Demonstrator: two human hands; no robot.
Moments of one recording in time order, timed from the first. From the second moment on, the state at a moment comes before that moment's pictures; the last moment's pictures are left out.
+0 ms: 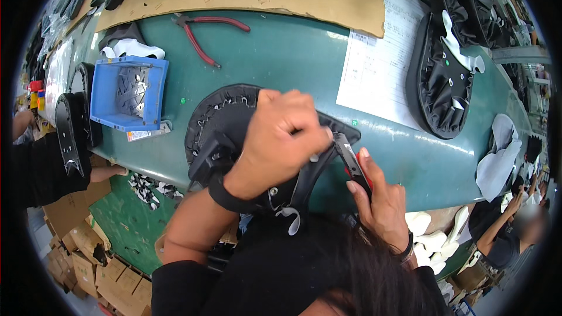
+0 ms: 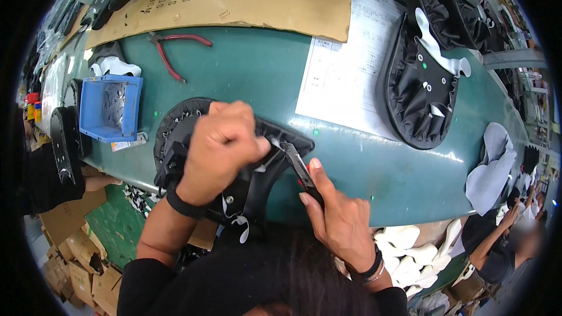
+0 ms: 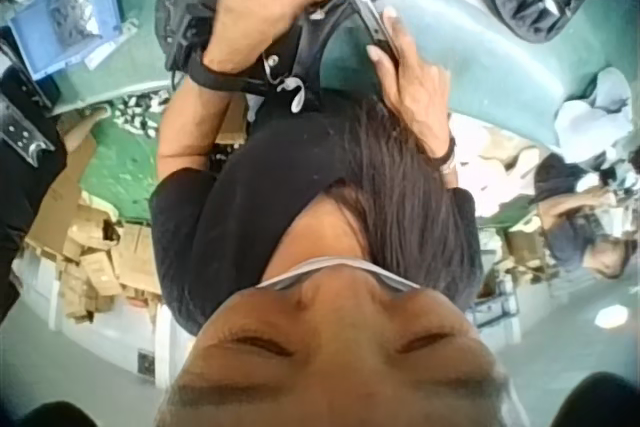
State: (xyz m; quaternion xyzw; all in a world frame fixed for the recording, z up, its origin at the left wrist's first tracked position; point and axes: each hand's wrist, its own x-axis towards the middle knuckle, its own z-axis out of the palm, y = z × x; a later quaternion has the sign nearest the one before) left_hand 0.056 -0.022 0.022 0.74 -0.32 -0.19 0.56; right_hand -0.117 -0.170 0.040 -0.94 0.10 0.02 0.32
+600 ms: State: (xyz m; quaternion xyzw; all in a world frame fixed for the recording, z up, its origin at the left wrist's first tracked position) left_hand 0.068 -0.010 0.032 0.29 -0.09 -0.28 0.91; right_hand -0.108 -0.159 0.034 -0.92 0.08 0.00 0.39
